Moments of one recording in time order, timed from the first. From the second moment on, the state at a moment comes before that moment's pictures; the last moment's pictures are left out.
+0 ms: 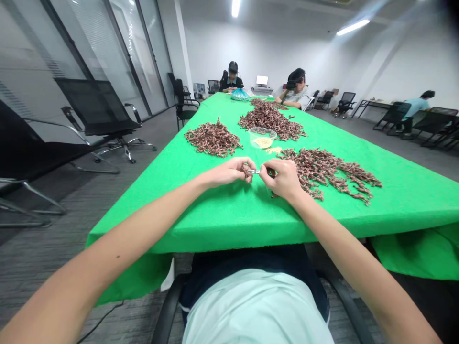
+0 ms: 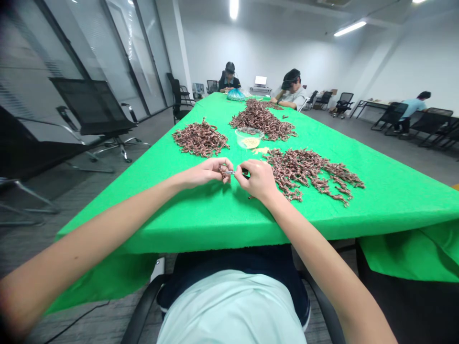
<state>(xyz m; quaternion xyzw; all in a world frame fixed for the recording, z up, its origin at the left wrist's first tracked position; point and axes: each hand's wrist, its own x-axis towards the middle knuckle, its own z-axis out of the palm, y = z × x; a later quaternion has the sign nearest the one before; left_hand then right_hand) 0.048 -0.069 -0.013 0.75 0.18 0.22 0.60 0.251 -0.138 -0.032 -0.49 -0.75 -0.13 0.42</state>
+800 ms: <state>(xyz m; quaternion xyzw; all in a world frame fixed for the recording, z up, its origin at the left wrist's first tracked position) 0.049 -0.069 -0.016 0.76 0.17 0.22 0.59 0.249 -0.139 -0.032 -0.50 -0.75 -0.15 0.39</state>
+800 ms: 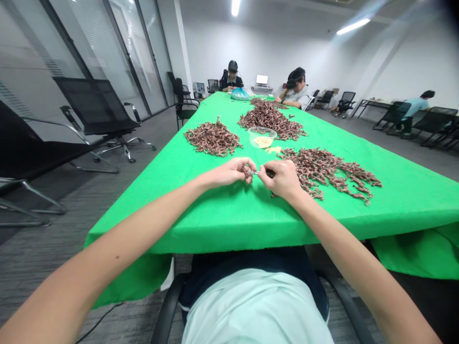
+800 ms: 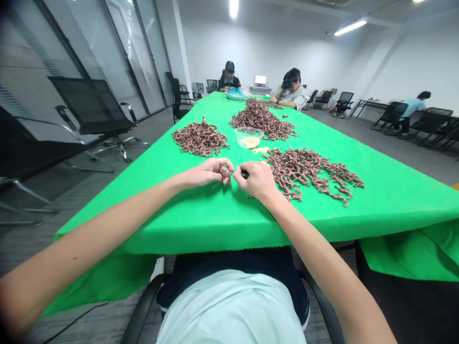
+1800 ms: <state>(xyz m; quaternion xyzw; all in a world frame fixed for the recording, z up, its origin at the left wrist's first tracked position) 0.049 -0.062 -0.019 0.76 0.19 0.31 0.53 0.250 -0.140 -0.026 -0.54 -0.70 -0.15 0.45</state>
